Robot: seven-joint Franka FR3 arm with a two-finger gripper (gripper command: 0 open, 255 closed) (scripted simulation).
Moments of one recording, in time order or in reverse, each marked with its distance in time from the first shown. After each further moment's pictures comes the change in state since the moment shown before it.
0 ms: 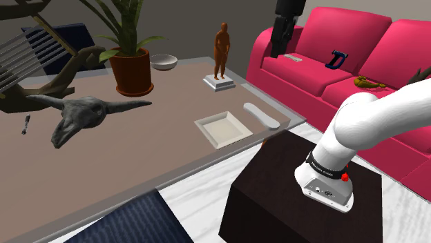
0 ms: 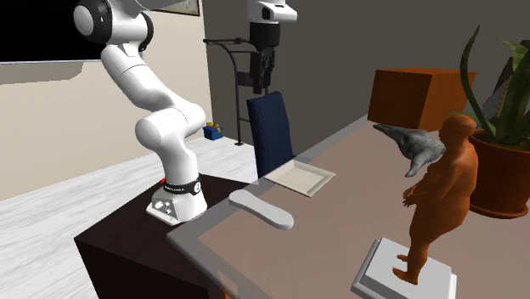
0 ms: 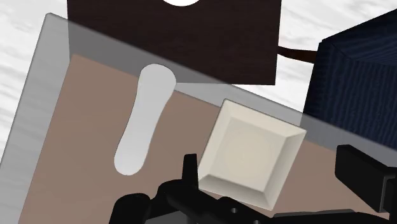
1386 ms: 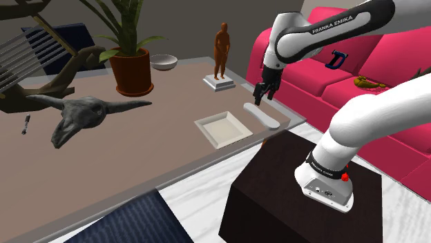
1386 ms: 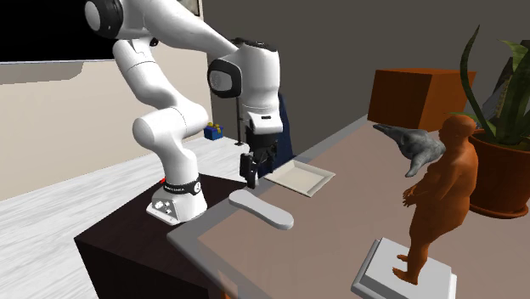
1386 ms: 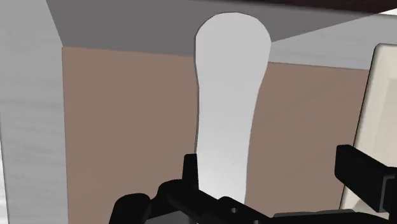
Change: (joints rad) arm -0.167 0.102 -0.041 -0.543 -0.093 0.709 0.071
